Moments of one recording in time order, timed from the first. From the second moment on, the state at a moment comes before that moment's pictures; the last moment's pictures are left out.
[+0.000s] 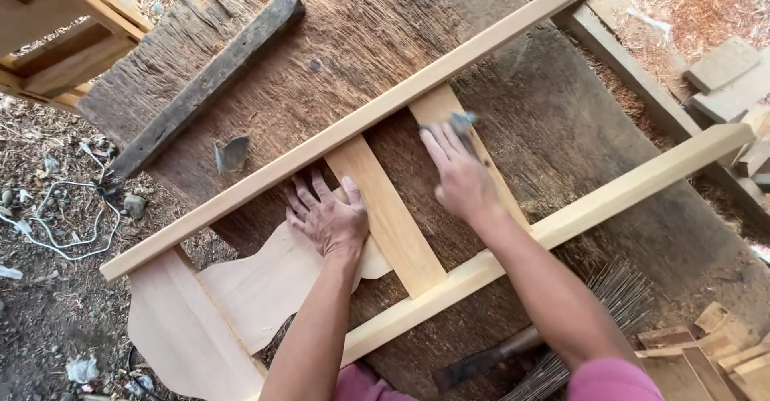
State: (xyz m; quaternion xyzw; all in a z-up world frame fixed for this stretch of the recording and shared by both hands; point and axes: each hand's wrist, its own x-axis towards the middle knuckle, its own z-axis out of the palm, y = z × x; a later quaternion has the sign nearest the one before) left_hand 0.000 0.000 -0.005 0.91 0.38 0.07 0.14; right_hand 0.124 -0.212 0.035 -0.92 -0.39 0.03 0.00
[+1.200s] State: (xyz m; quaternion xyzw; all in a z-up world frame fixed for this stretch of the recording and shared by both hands) left_hand 0.004 -0.004 0.016 0.92 0.38 0.05 0.12; right_hand 0.114 -0.234 0.061 -0.95 -0.30 0.03 0.01
